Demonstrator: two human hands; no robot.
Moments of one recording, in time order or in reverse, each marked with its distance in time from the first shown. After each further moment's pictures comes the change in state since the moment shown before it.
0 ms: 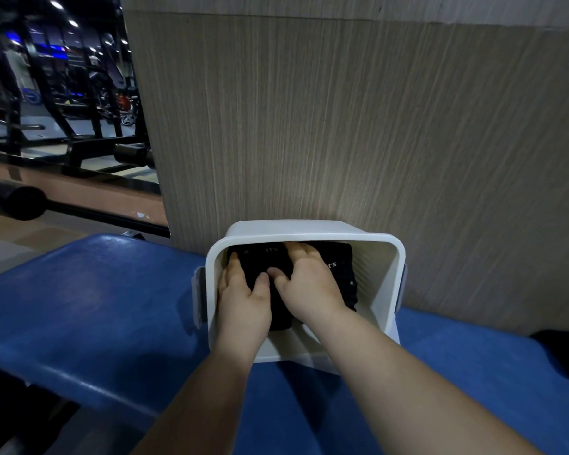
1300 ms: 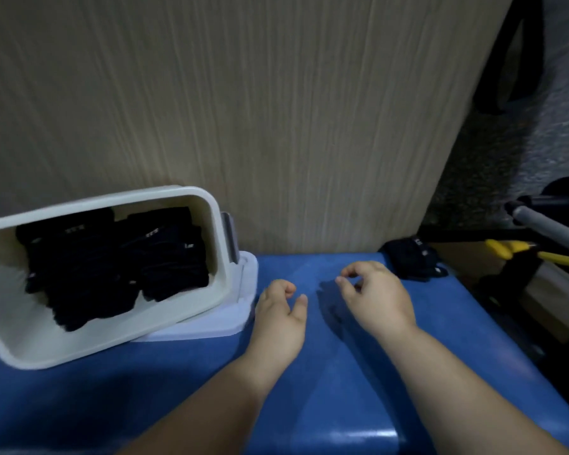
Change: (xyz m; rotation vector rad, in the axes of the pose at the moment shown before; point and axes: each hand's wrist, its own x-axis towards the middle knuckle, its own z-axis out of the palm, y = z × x) left_hand -0.146 0.007 0.222 0.238 -0.526 0.132; right_hand -0.149 0.250 -0.155 -0.176 0.318 0.408
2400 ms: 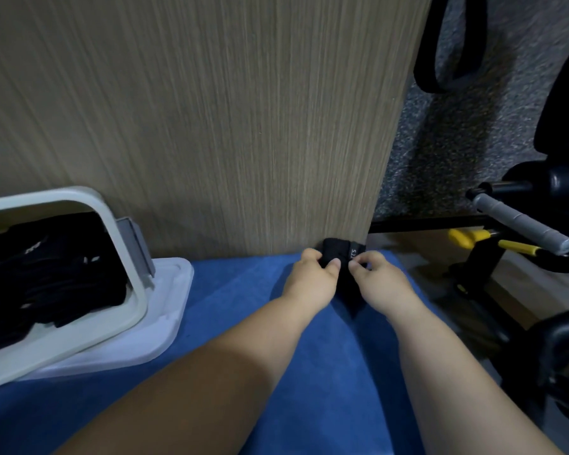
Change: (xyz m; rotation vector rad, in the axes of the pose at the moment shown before) left_hand 0.074 0.082 0.134 -0.022 -0.260 -0.129; right_hand 0.058 0.096 -0.043 0.156 -0.146 0.343
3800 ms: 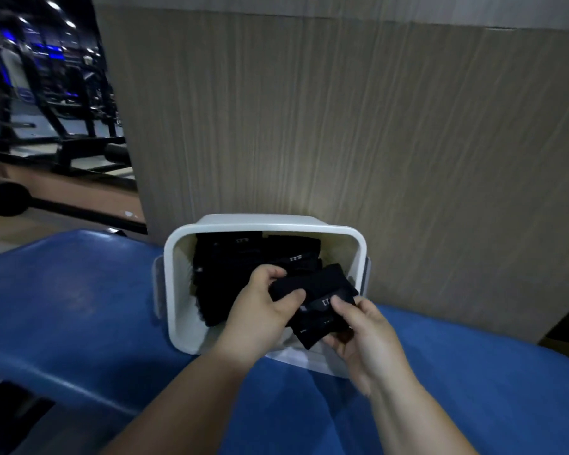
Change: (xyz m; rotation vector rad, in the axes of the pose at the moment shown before) left_hand -0.148 -0.119 -0.309 -0.305 0.460 0.106; right_hand -0.163 -0.214 0.171 1.068 -0.560 -0.014
